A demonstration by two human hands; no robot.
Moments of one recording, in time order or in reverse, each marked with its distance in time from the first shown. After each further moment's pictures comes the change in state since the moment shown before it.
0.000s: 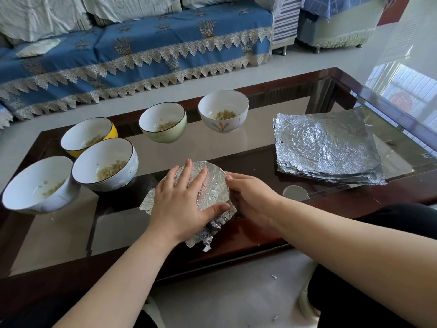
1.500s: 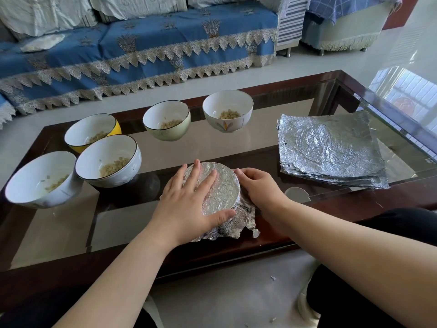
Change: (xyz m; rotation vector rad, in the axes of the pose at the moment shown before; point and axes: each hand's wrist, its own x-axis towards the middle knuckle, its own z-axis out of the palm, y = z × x) left_hand -0.005 -0.002 -0.004 0.003 -0.150 0.071; right_hand -0.002 -0.005 -0.010 -0.226 0.221 -0.133
